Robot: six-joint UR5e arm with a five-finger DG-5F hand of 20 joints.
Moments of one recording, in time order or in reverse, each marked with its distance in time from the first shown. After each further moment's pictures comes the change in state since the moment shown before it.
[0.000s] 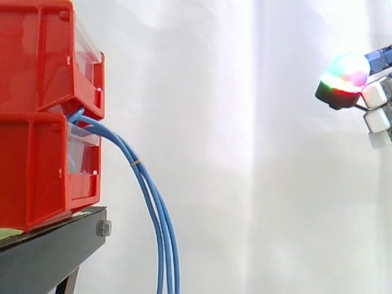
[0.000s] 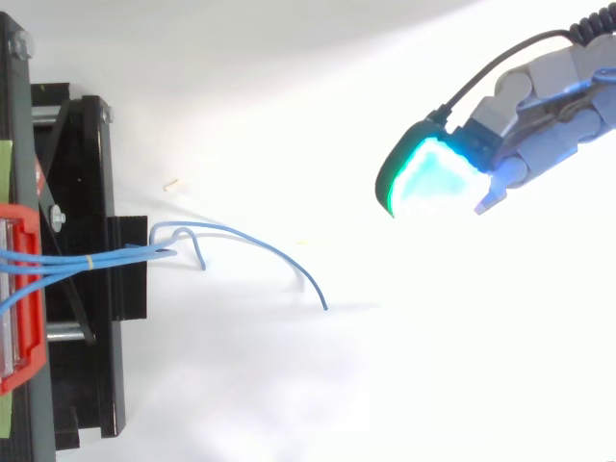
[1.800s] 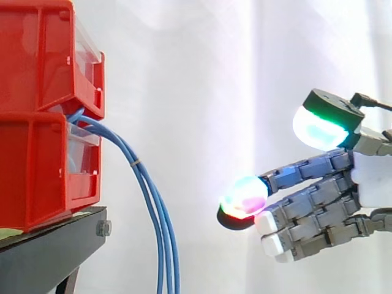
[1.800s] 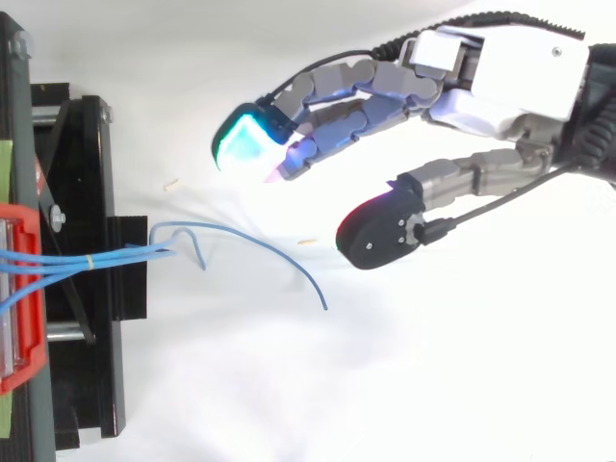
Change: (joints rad) arm 0.011 -0.293 0.018 0.387 0.151 -0.057
